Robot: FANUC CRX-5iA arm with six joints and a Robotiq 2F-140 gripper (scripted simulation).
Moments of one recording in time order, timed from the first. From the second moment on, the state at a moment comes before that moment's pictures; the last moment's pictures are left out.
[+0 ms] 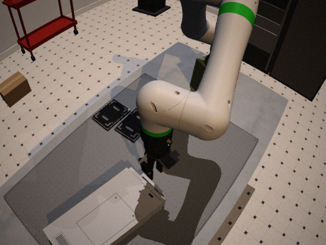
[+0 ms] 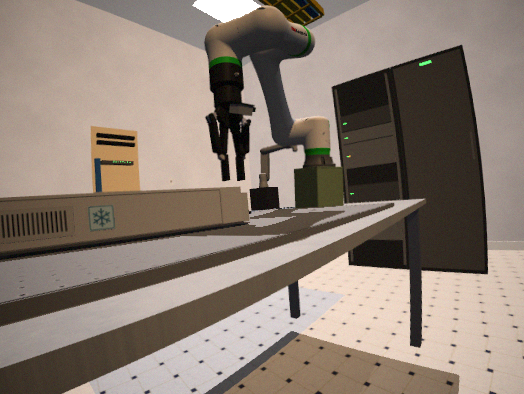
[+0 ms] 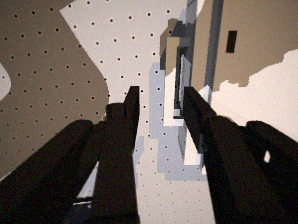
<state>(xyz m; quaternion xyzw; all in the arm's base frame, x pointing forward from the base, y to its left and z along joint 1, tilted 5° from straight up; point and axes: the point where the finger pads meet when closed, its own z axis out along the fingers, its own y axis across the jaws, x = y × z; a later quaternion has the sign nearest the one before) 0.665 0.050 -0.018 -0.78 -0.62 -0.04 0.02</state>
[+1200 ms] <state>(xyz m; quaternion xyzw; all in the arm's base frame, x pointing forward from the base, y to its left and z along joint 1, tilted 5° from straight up) 0.667 0.054 -0.060 -0.78 -0.62 -0.04 0.02</state>
